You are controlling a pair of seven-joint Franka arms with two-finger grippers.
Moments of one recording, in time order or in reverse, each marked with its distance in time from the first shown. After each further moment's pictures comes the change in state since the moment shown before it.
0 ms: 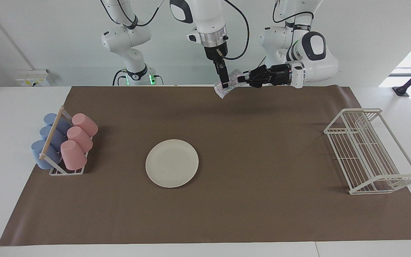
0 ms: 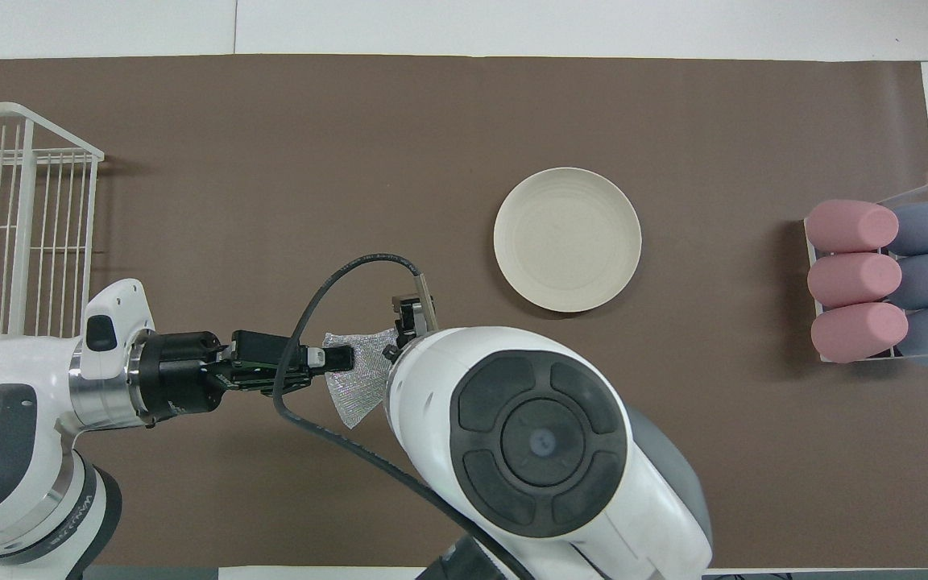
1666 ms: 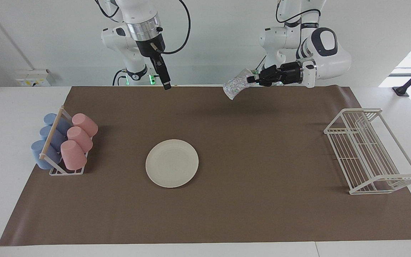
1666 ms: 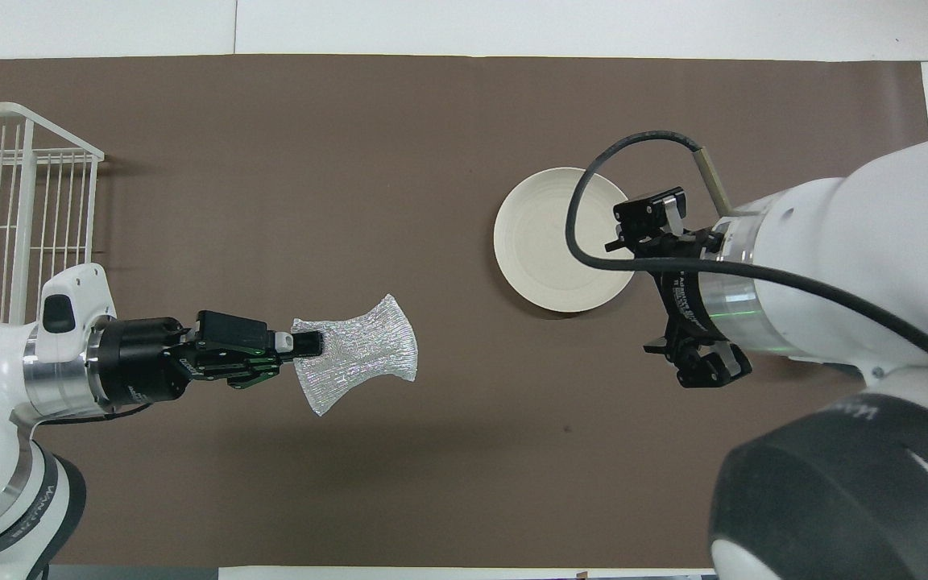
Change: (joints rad) left arm 0.051 0.000 -0.004 0.041 0.049 -0.016 -0.077; right arm -0.342 -0.111 0.000 0.066 0.002 -0.259 -0.526
